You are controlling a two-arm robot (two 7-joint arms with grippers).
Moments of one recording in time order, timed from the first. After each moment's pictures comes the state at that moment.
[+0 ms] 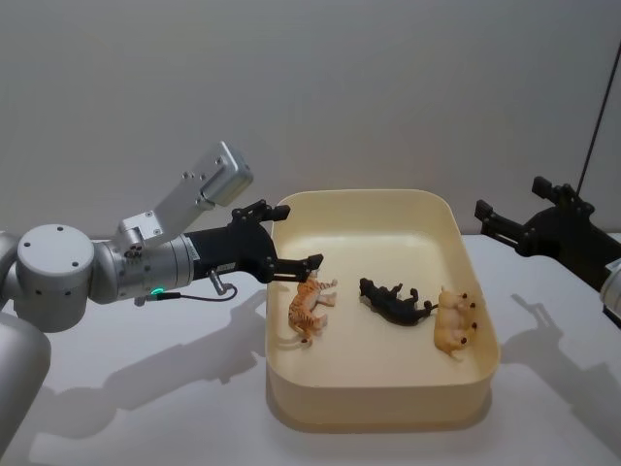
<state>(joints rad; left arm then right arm) -0.69 0.34 0.36 -1.07 -0.10 0.03 -0.87 0.30 0.33 -0.14 -1.51 0.33 0.15 0.38</state>
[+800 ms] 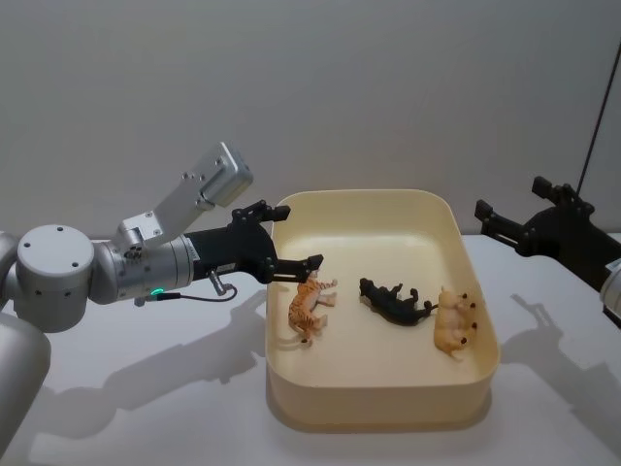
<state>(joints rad) -0.69 0.34 0.36 -1.07 -0.10 0.03 -0.87 0.30 0.33 -0.14 -1.51 0.33 0.15 0.38</state>
